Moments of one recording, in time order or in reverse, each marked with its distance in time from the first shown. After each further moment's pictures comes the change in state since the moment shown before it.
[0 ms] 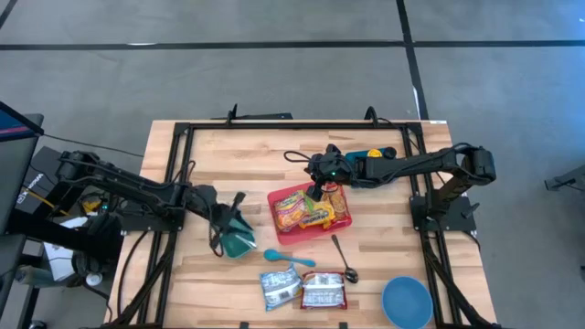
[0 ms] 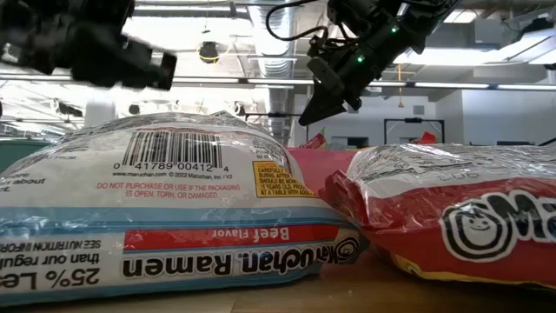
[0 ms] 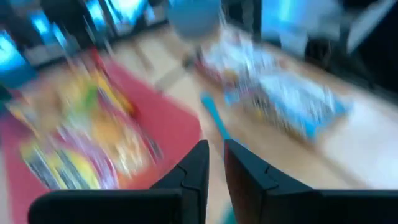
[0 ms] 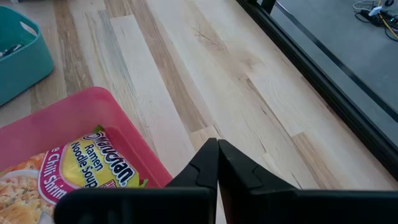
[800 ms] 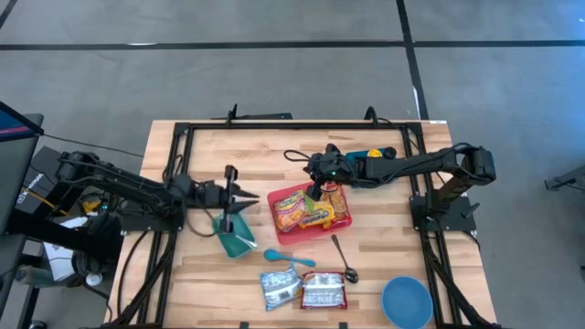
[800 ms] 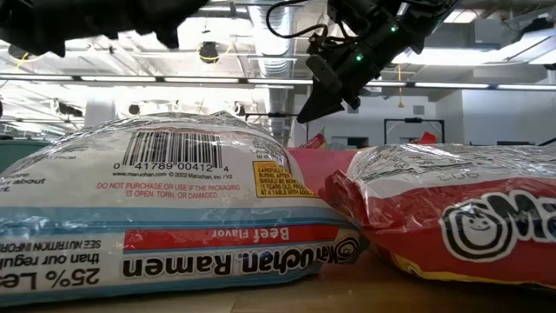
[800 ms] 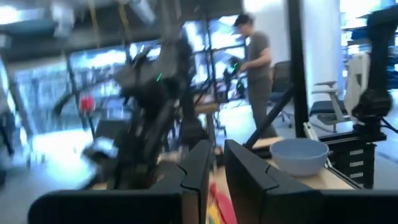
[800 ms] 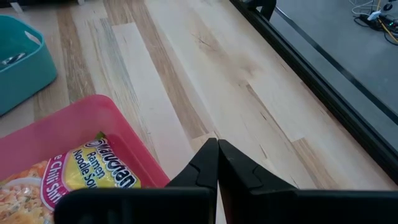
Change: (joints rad) left arm 0.024 0.000 0.000 0.562 -0.317 -0.131; right arm 0.000 0.000 0.000 0.023 0.000 0.000
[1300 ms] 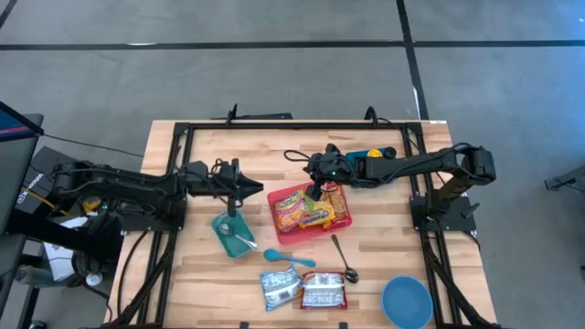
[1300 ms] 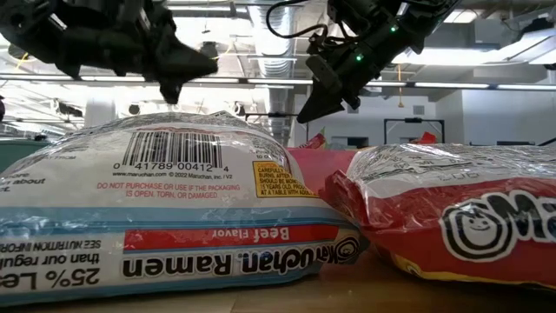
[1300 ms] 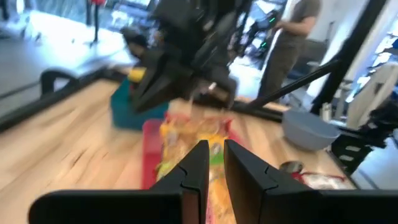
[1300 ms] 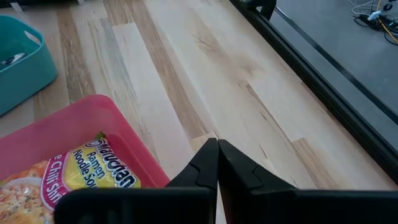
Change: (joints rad) left arm 0.260 0.000 0.000 -0.275 0.170 -0.388; right arm 0.000 0.000 0.000 0.000 0.000 0.000
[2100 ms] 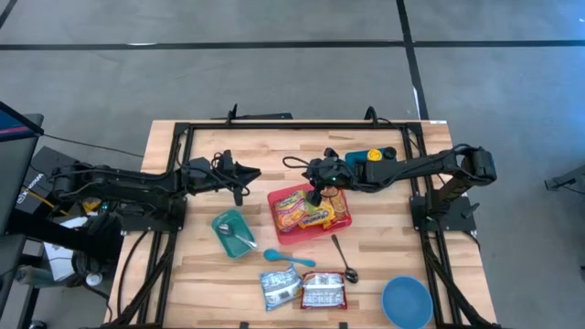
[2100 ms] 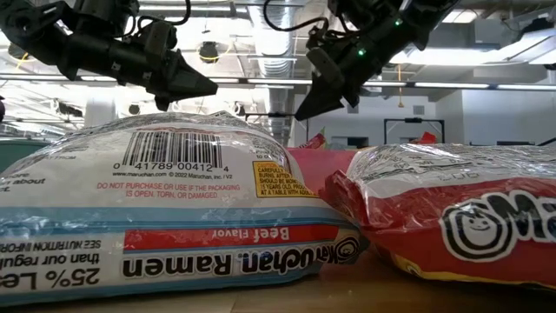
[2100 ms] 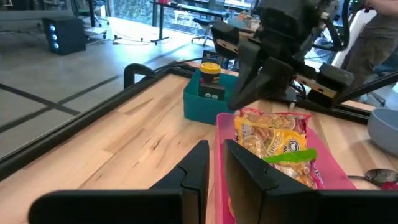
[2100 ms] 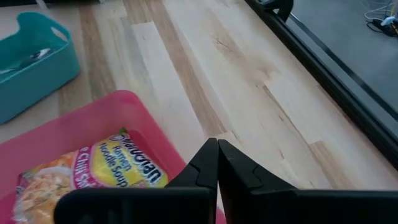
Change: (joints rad) left arm 0.063 0.000 0.000 -0.067 -0.197 0.065; right arm 0.046 0.000 0.000 -0.001 0.002 0.003
